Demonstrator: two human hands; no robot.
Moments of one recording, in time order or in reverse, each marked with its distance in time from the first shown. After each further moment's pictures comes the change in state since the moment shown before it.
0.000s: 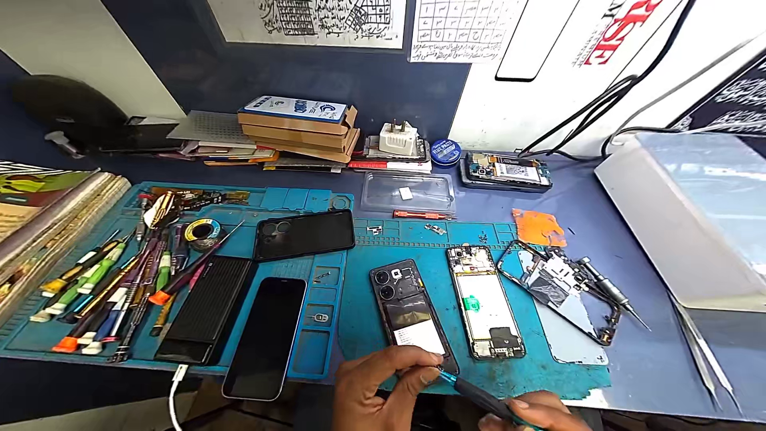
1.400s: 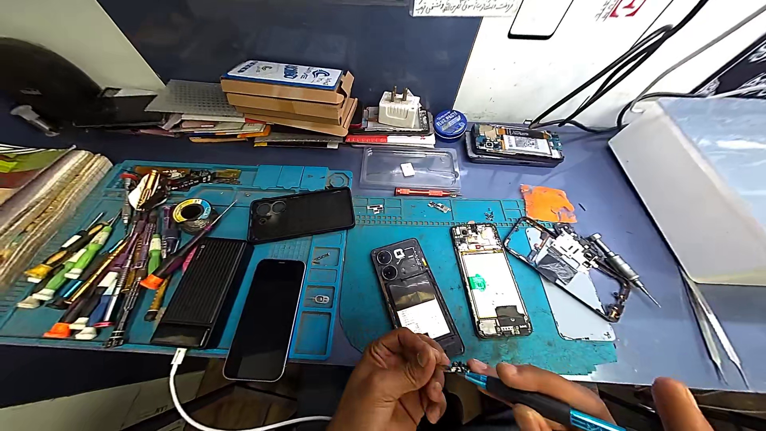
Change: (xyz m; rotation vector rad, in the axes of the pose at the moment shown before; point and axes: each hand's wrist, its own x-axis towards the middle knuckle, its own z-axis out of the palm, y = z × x) left_hand -0.011 0.007 0.000 -1.107 -0.007 -0.738; right_hand 0.007 -0.003 0.027 -0.155 -0.036 -0.299
